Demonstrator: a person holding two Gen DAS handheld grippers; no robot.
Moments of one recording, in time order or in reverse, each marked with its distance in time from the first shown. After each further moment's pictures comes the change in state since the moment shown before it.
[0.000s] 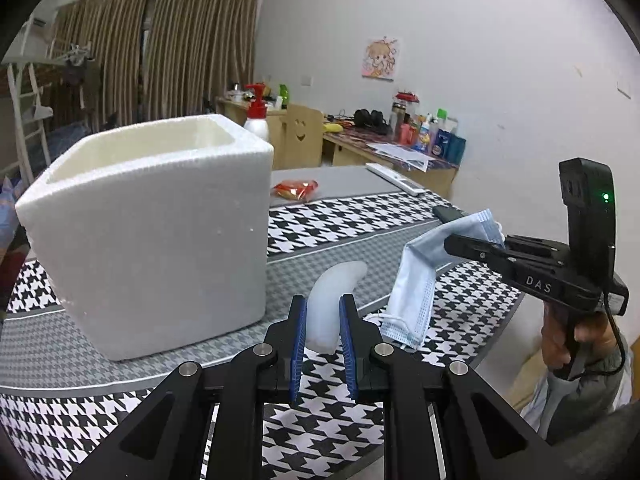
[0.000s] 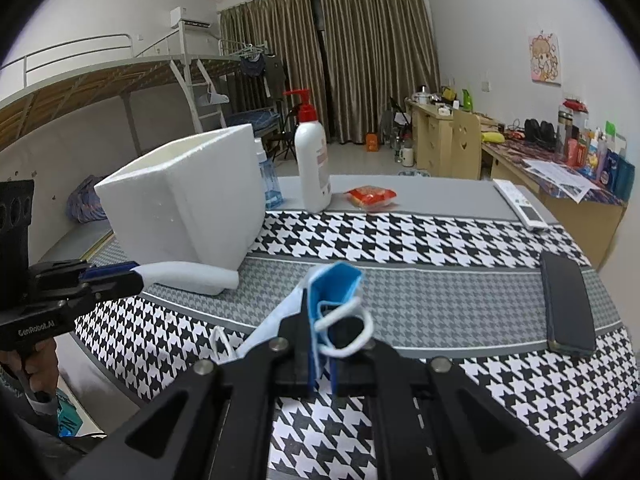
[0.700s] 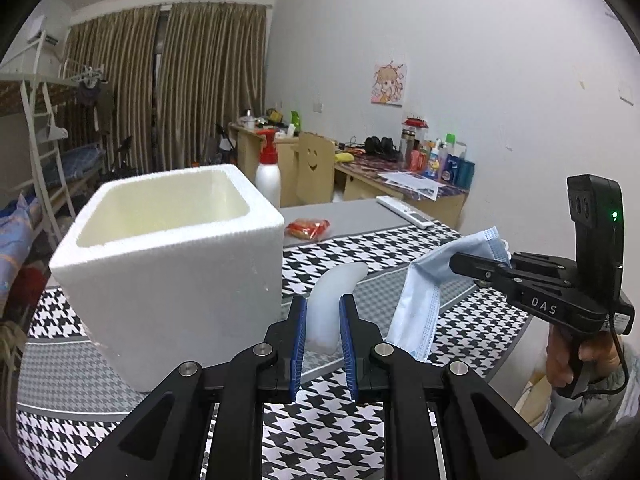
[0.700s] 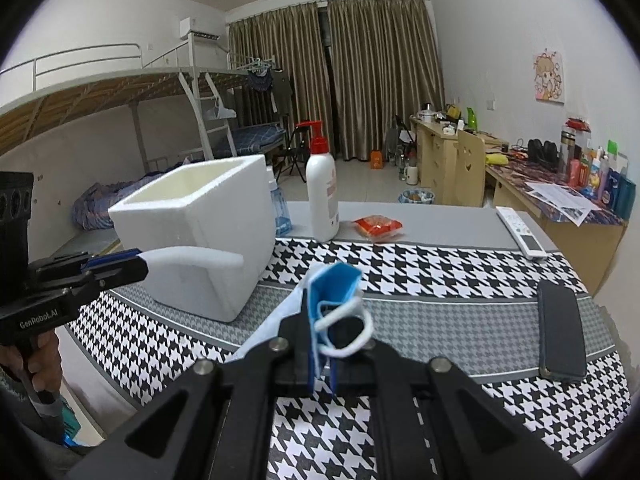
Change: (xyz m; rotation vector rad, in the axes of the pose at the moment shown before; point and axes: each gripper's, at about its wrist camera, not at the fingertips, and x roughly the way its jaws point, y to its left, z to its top) left arm -0.022 -0.007 0.021 0.012 -0.097 0.059; right arm -0.012 0.006 0.021 -0.012 -0.058 0.011
